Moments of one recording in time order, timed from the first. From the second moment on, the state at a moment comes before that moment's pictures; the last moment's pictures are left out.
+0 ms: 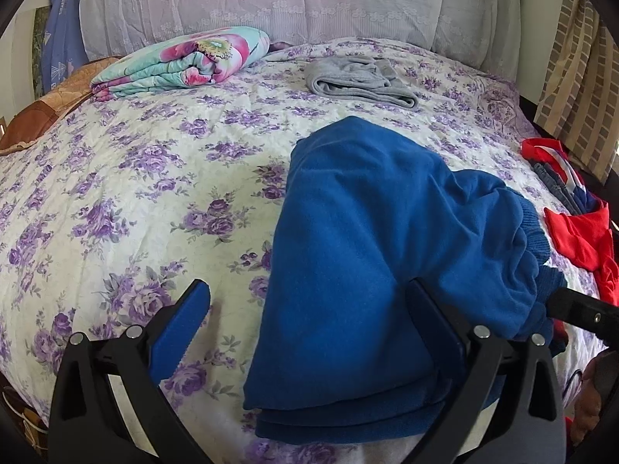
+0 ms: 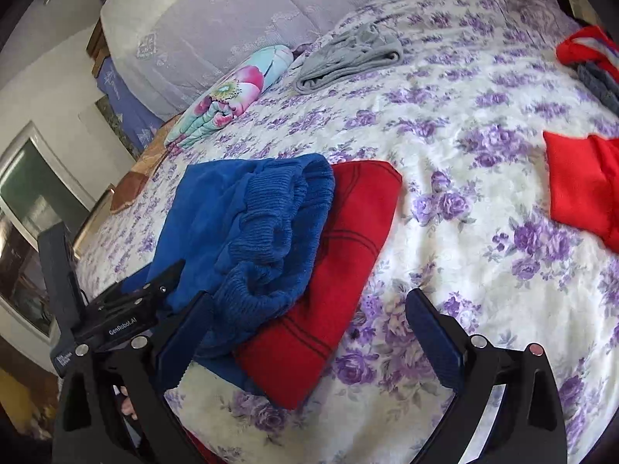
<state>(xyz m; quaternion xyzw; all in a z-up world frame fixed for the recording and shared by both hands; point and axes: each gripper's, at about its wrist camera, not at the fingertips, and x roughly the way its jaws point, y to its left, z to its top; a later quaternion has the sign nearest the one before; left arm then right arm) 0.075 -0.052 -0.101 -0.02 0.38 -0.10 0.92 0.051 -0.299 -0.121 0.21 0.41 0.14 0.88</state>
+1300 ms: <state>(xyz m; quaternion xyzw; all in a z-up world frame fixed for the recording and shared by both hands) 0.284 -0.166 0.102 0.04 0.26 -0.20 0.94 0.274 -0.352 0.064 0.17 0.23 0.17 0.94</state>
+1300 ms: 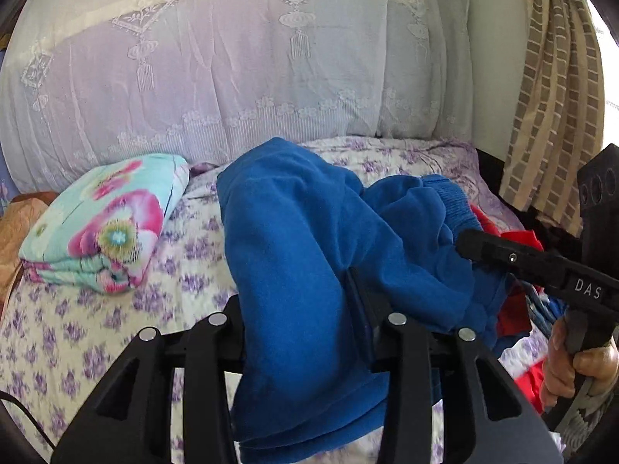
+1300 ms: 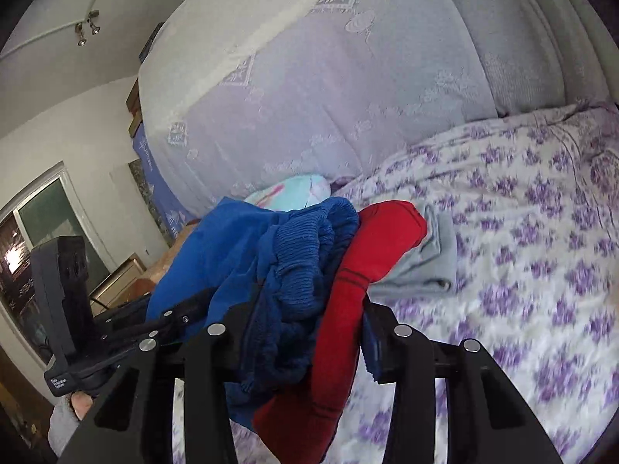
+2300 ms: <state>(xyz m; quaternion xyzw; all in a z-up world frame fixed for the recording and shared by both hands) 0.502 -0.173 -0.007 -0.06 0.22 -0.08 0.97 0.489 -0.359 -0.019 0.13 0.09 0.10 0.98</state>
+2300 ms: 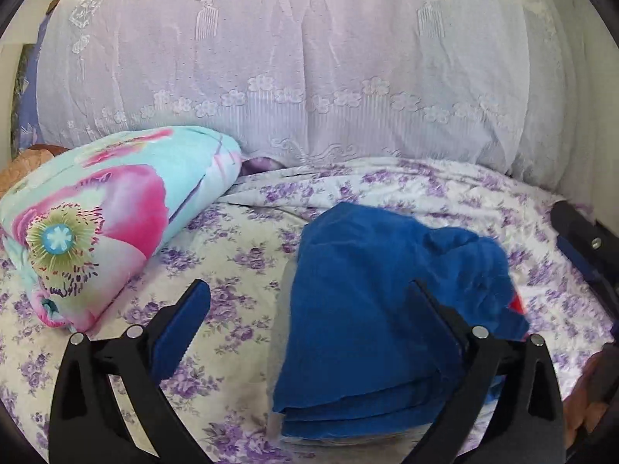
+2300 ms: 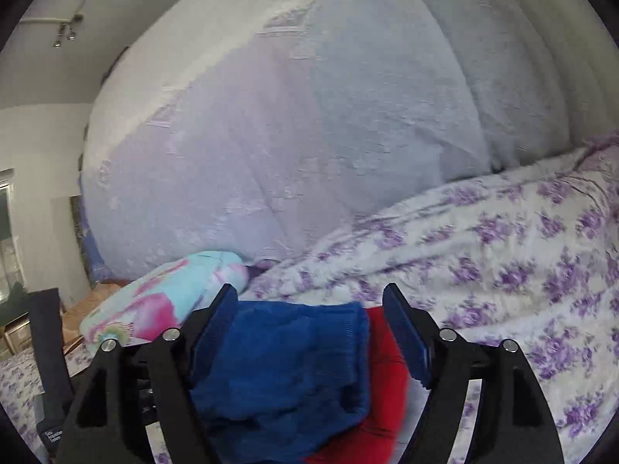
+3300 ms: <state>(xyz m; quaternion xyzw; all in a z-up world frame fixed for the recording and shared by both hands) 0.529 -0.172 -0.039 -0.01 0.28 -0.03 0.96 0.535 -0.352 -0.073 0.09 0.24 0.04 0.97</state>
